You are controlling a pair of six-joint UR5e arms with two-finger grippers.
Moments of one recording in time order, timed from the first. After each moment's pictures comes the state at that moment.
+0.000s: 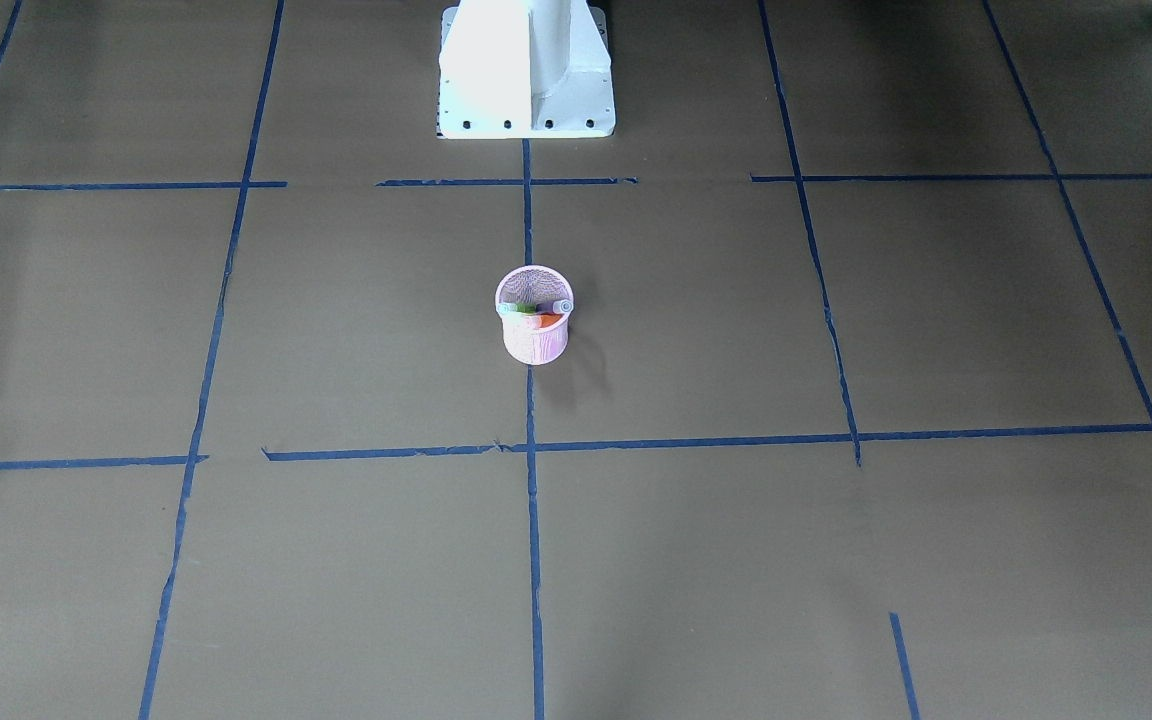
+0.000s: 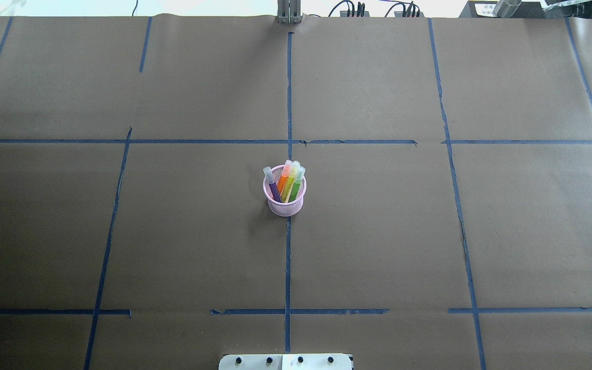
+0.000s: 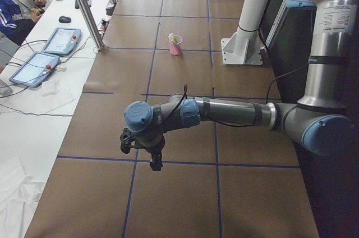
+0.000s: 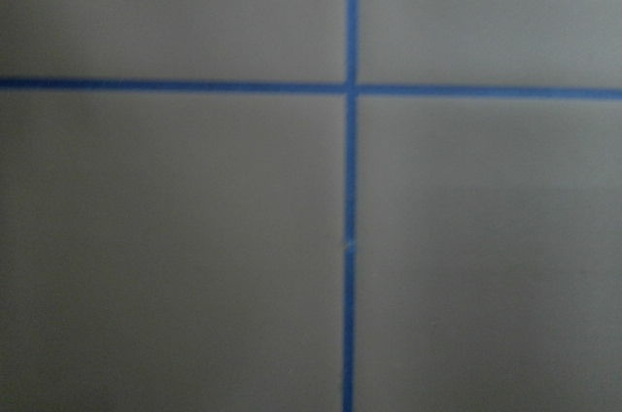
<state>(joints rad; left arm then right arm) -1.64 -1.59 -1.60 -1.29 -2.39 0.18 1.56 -1.55 1.63 -1.63 2.44 -0.07</state>
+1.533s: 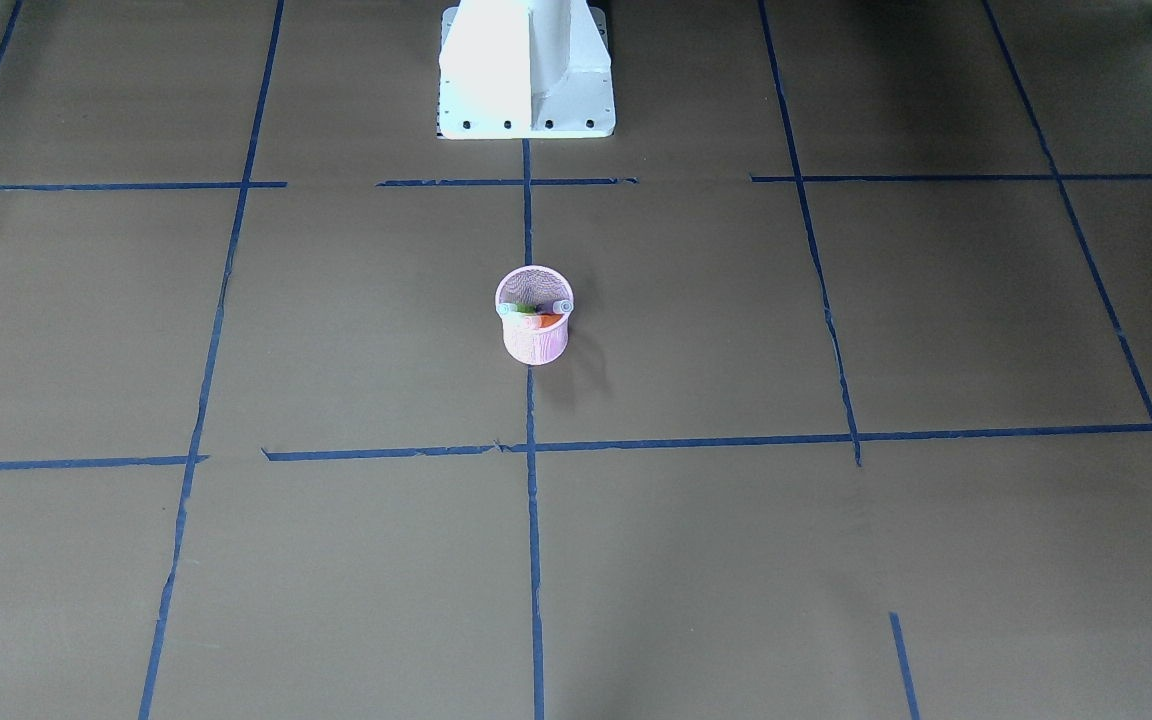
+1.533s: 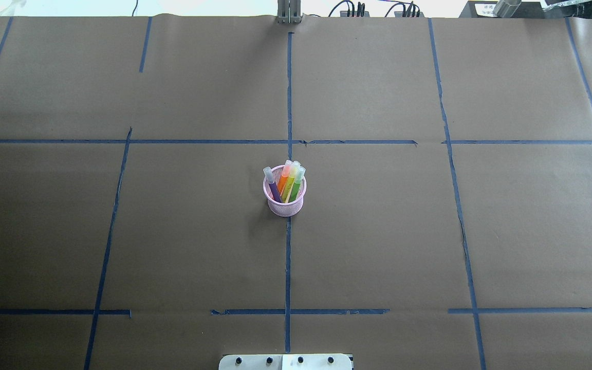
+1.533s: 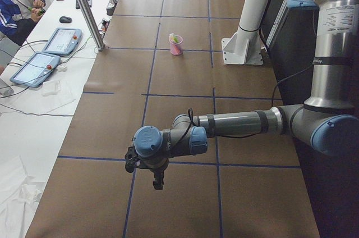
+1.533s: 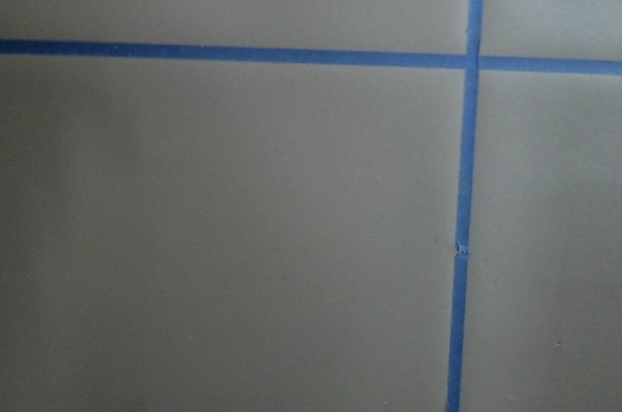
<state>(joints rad) -1.65 -1.54 -1.52 -1.54 -2.37 0.12 1.68 -1.61 1.57 -1.59 2.45 -0.07</state>
